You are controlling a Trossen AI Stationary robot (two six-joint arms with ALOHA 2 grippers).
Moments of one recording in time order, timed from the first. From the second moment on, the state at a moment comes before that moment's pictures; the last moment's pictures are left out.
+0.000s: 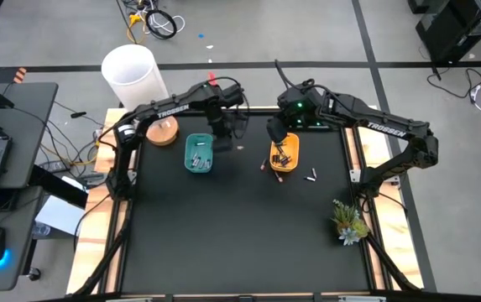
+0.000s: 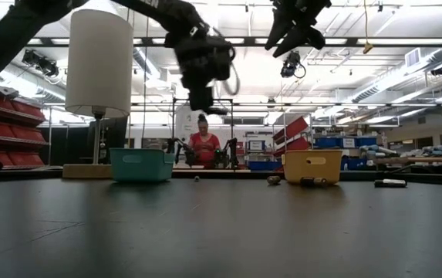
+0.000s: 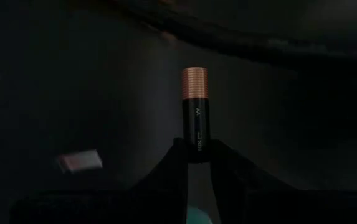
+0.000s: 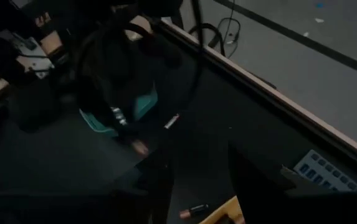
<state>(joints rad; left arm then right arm) 0.49 2.02 1.89 -1.24 0.47 0.43 -0.34 1.42 1.49 -0.81 0.16 0.43</state>
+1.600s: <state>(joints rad) 0.33 2.09 1.84 -0.68 0.25 0.13 -0.29 1.24 1.39 -1.35 0.03 0.39</state>
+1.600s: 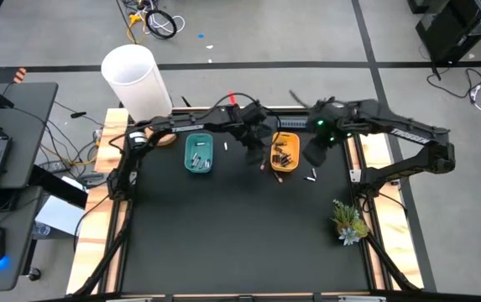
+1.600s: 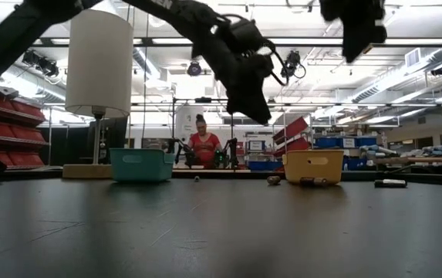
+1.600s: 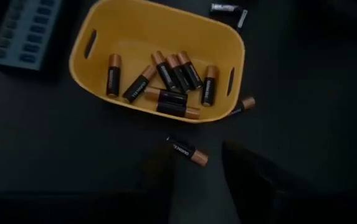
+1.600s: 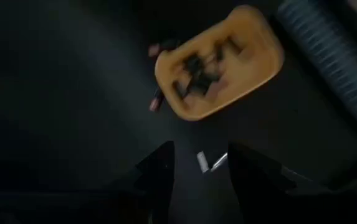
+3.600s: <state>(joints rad) 0.12 1.11 1.11 -0.61 -0.07 -0.24 -0.23 1.59 0.77 -0.81 -0.04 0.29</state>
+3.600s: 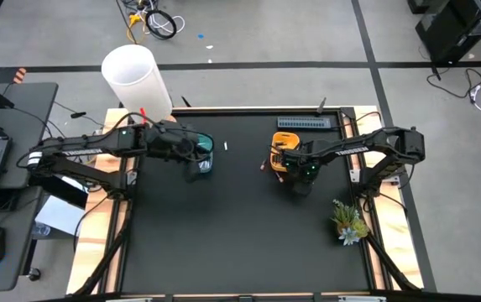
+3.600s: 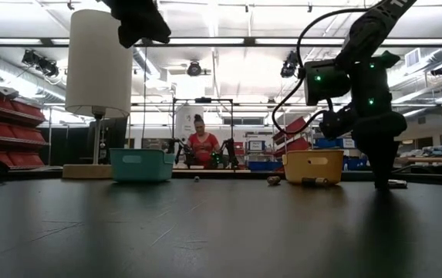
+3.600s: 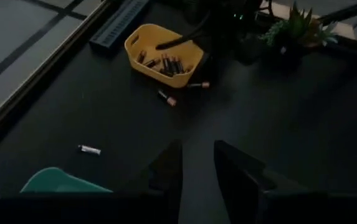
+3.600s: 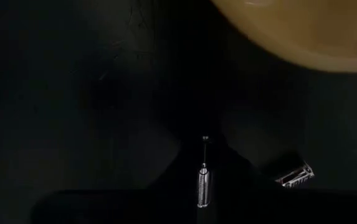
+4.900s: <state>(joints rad) 0.12 1.03 1.11 -0.72 -0.07 -0.32 -0.10 1.58 1.01 -0.28 -0.14 0.56</state>
